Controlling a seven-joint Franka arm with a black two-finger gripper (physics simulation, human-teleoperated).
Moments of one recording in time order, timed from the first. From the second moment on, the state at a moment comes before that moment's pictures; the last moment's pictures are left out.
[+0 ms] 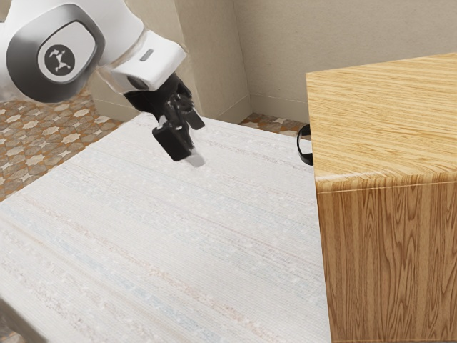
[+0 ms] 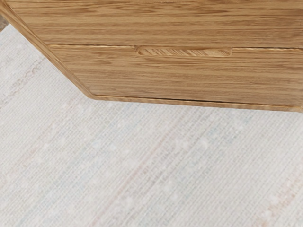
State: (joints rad) arm -0.18 -0.16 0.16 -1.63 -0.12 1.83 0.89
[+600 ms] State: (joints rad) arm -0.19 -0.09 0.26 -1.66 -0.50 1.95 2.06
